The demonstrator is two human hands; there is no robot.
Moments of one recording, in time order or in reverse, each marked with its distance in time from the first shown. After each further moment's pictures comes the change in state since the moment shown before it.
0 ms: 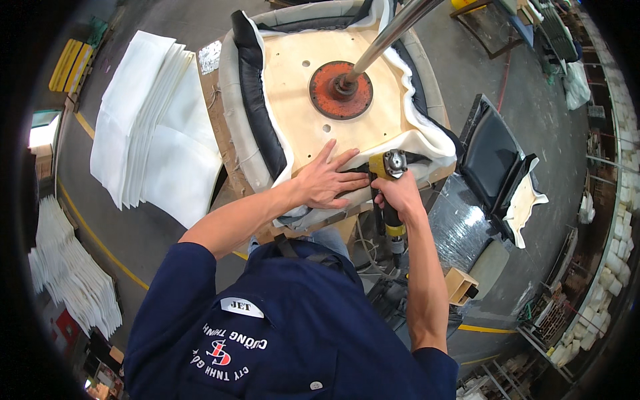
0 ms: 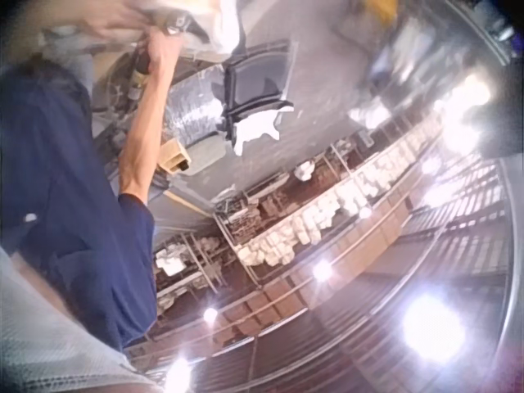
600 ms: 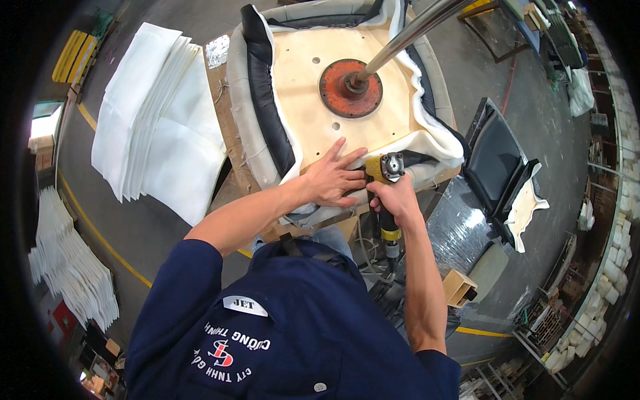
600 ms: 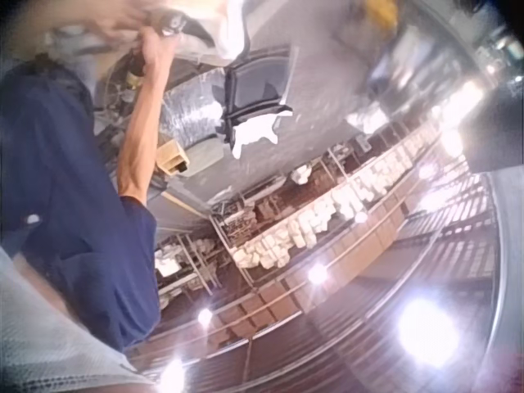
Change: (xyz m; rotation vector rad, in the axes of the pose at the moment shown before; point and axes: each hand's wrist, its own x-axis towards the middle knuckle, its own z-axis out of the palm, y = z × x) left_hand 0.002 -0.001 0.008 -0.051 0.035 -0.010; right_hand -0.007 0.005 0.021 0.078 -0.060 -0.037
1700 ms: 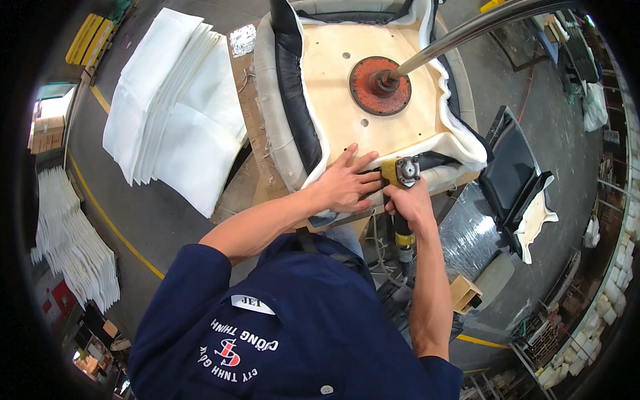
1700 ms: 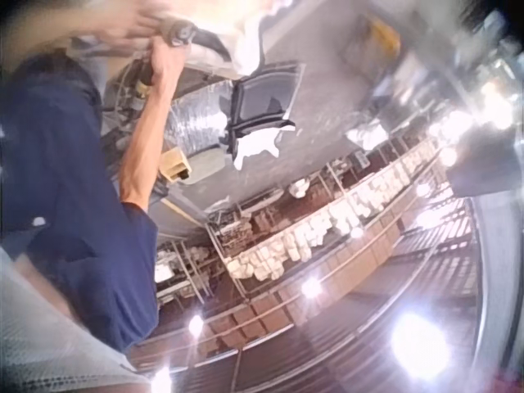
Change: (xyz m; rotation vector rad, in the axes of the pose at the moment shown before) left_hand -0.028 0.024 -0.010 -0.034 -0.105 -0.176; right_hand -0.012 -0.007 0.024 -0.124 0.049 0.041
